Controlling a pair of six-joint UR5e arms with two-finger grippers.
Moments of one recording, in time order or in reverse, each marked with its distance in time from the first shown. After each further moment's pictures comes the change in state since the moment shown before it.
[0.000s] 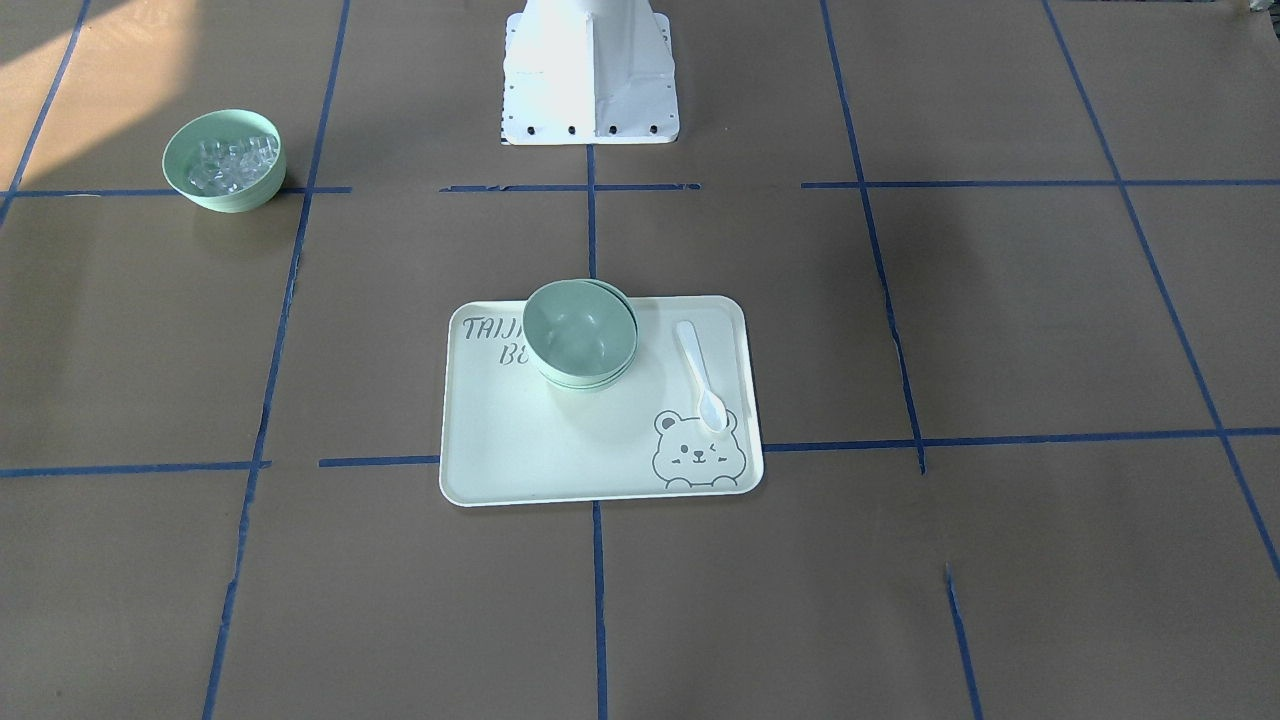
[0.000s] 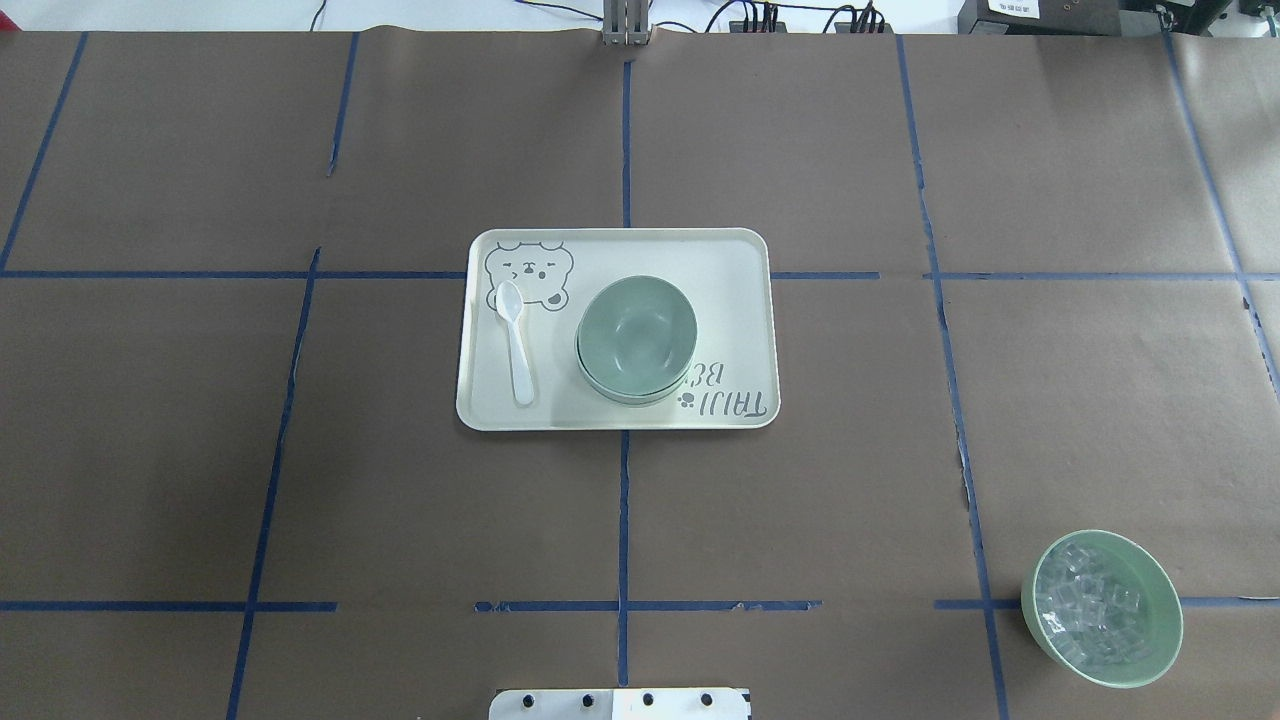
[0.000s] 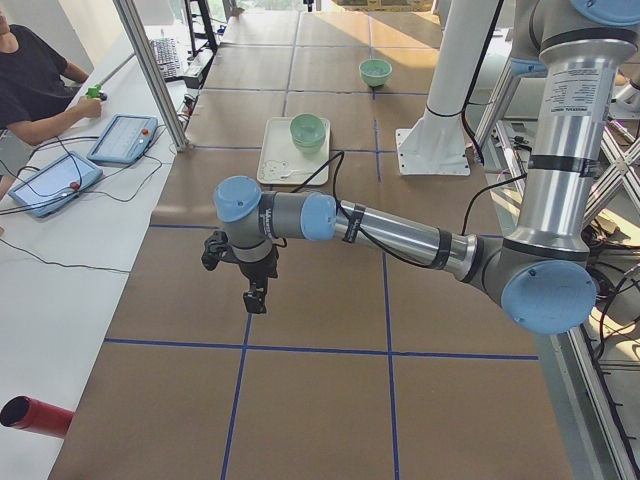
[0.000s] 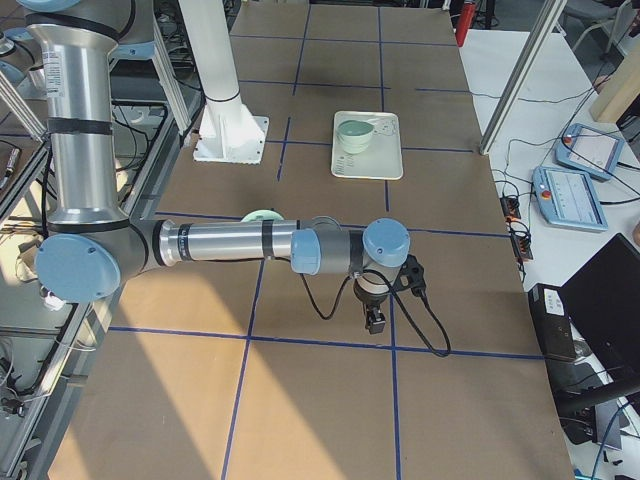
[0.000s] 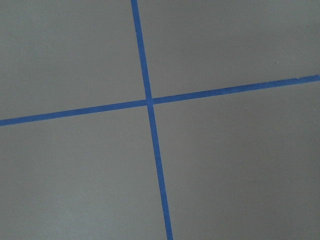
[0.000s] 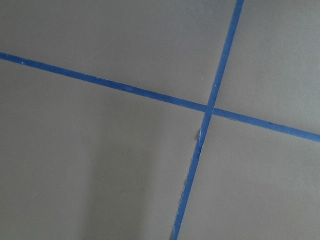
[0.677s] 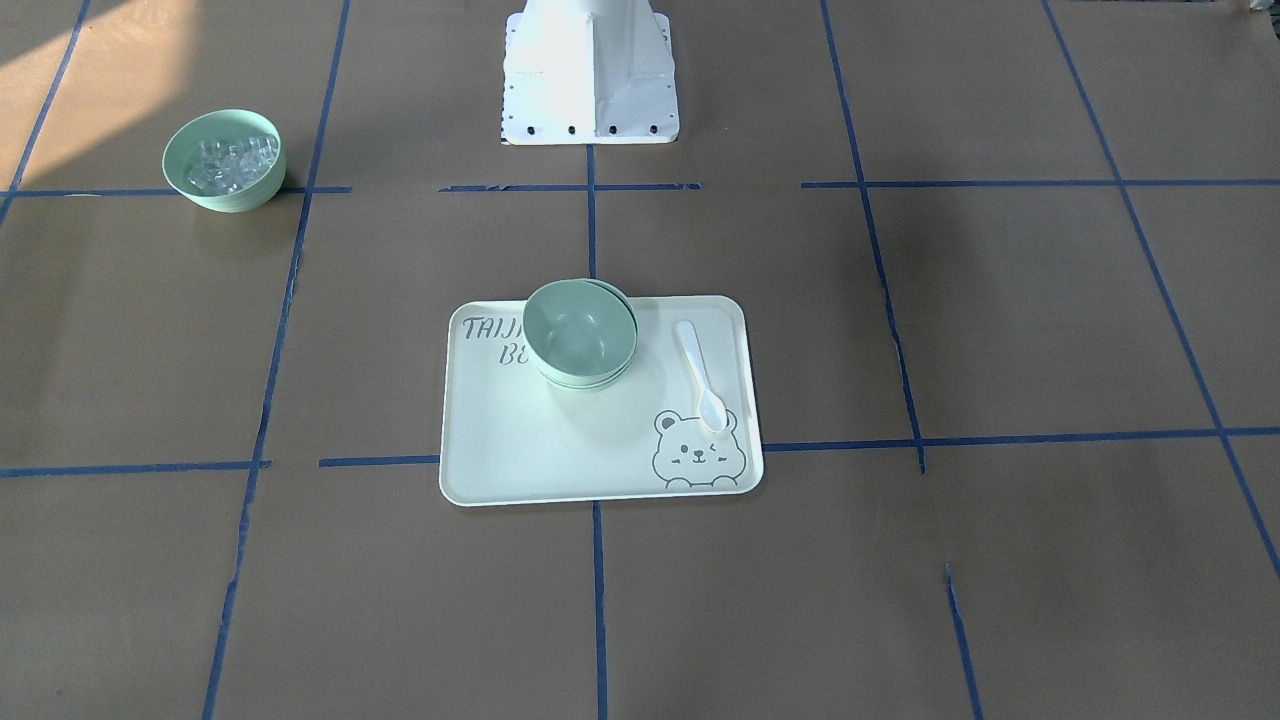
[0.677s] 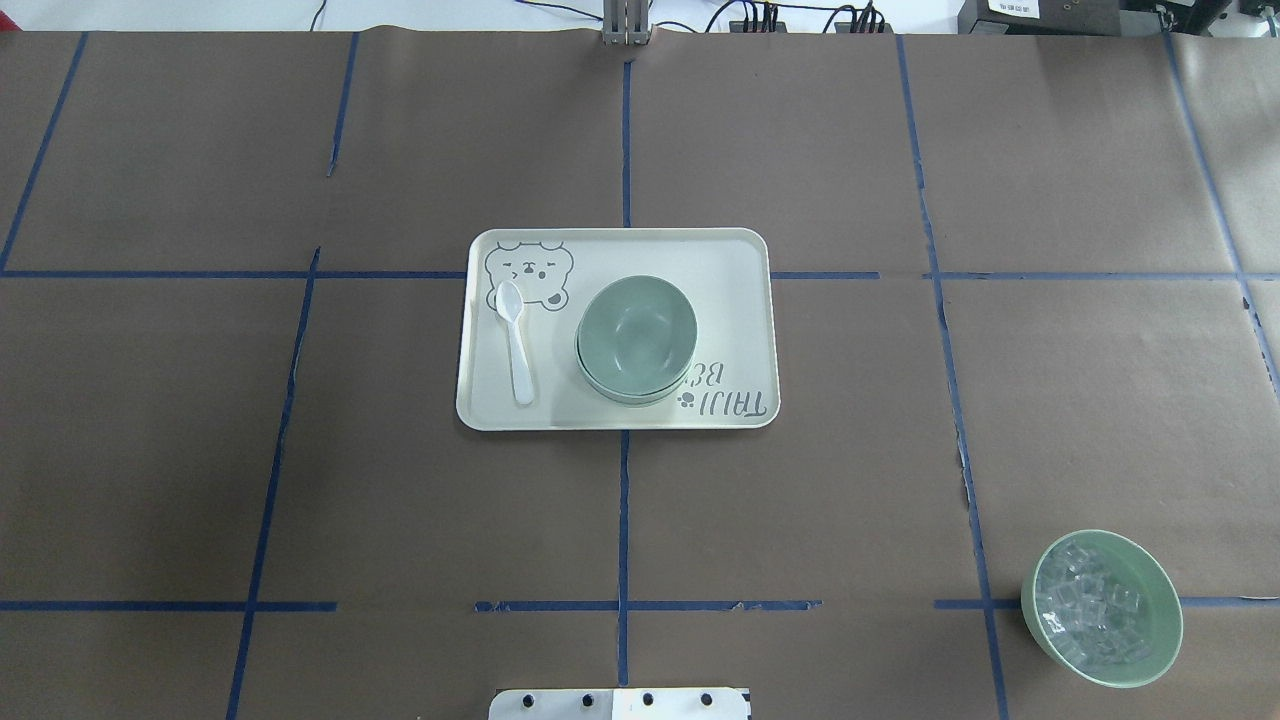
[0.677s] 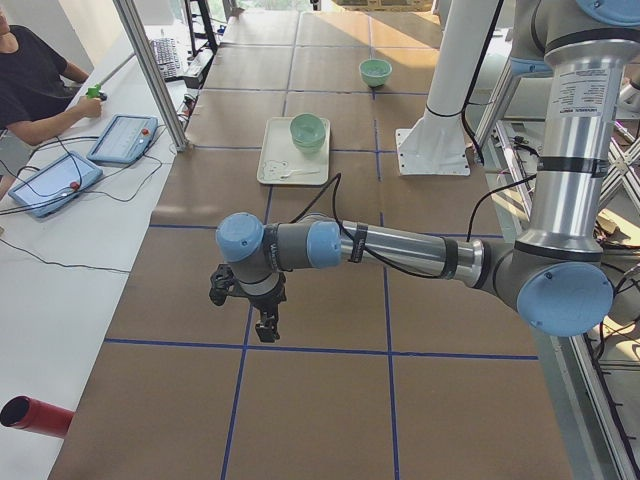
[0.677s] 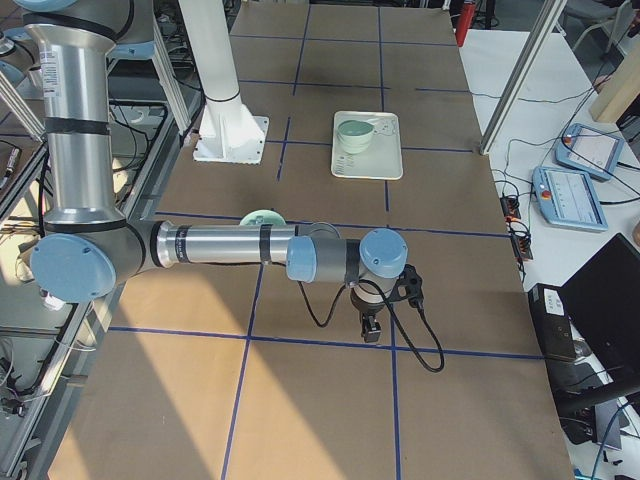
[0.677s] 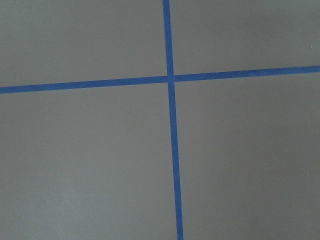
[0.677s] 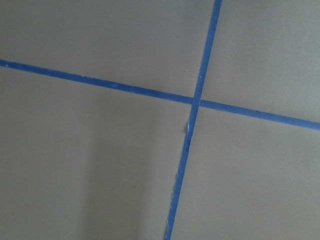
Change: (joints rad) left arm -0.028 0.009 0.064 -0.005 -0.026 0.008; right arm 0.019 -0.003 -0.014 0.001 0.000 0.034
